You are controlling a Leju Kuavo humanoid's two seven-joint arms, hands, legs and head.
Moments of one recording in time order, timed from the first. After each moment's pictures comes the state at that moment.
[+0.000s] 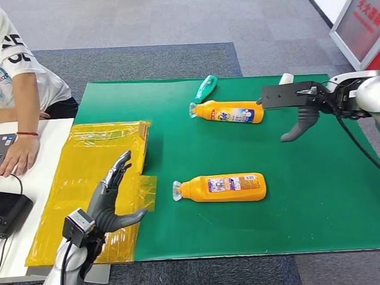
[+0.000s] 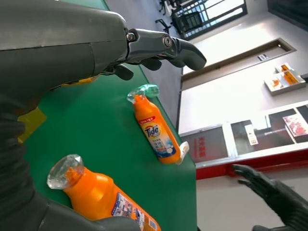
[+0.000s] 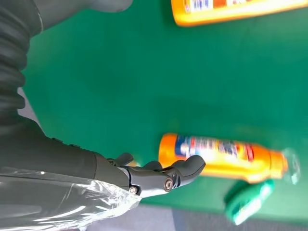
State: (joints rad) left arm 0.00 -0.07 -0.21 -1.55 -0.20 -0.20 -0.49; right arm -1.30 -0.59 1.13 -1.16 -0.12 0.66 0.06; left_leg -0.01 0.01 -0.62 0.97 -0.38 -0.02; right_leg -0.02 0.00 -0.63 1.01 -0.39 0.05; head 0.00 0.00
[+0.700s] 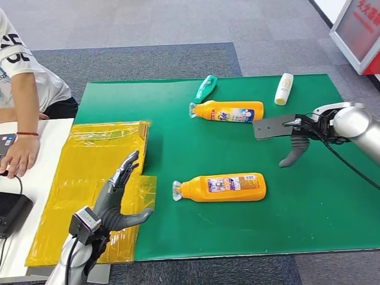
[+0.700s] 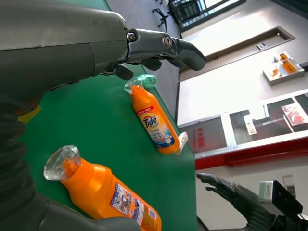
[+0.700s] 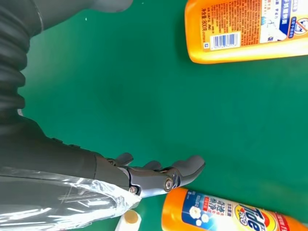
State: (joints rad) left arm -0.03 -0.06 -0.24 -1.50 -0.19 -0.20 -0.50; right arm -1.25 -0.60 1.32 -1.11 -0.12 0.61 0.01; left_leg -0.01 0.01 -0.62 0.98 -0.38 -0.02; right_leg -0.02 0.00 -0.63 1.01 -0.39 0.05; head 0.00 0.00
